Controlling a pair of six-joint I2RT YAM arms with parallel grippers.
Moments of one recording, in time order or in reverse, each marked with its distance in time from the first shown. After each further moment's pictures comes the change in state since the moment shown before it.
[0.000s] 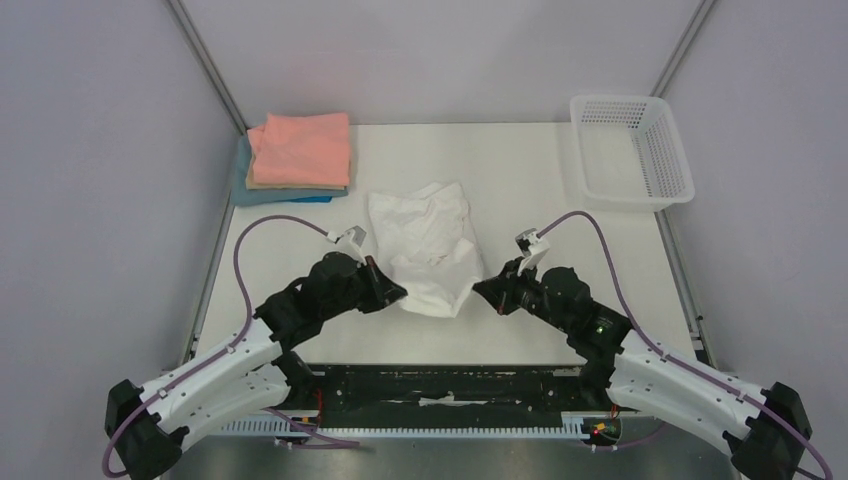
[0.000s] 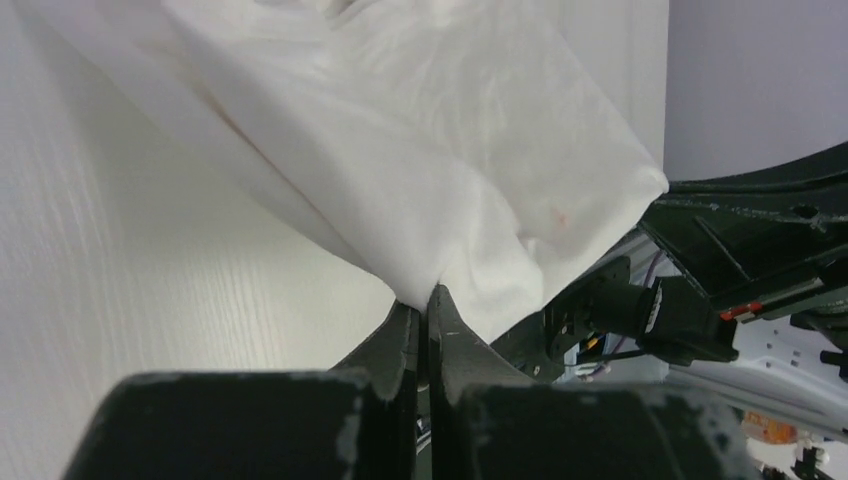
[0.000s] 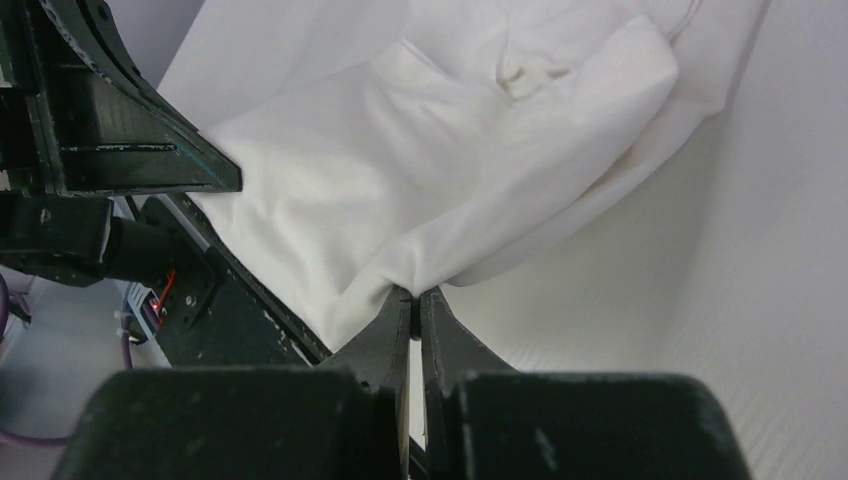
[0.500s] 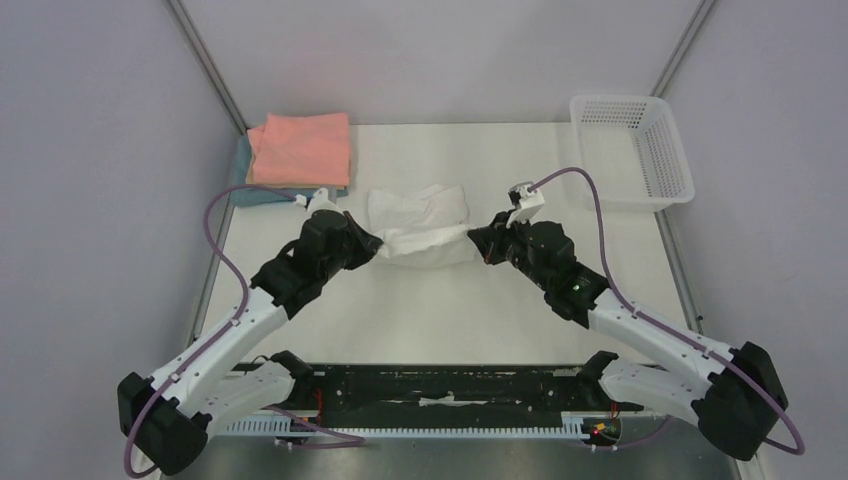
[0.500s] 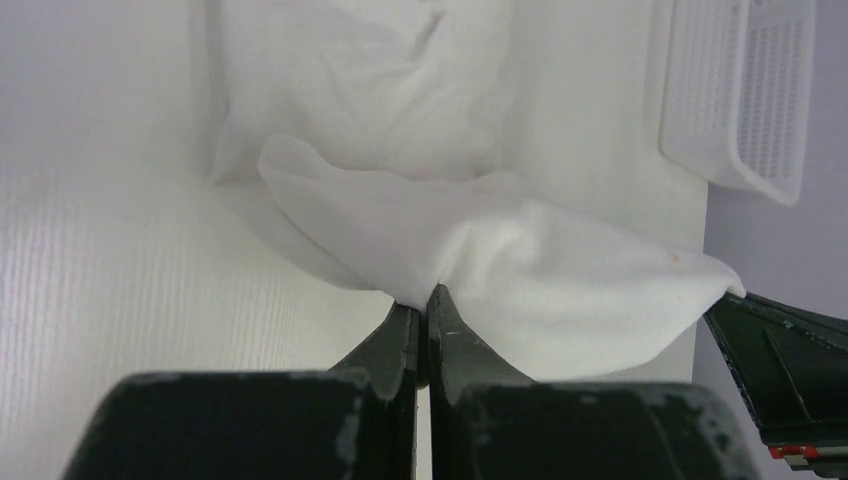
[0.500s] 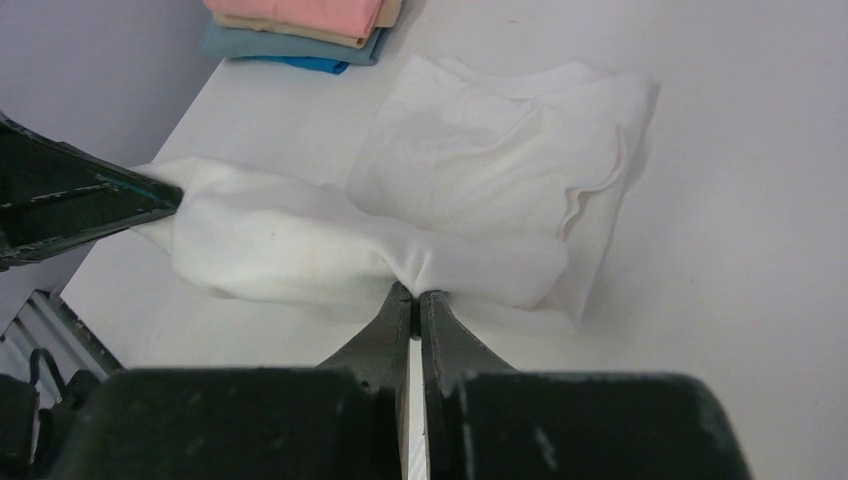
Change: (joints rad) left arm 0.178 0.169 0.257 -0.087 -0.217 0.054; right arm -0.104 0.302 0.251 0.148 0.113 -0.120
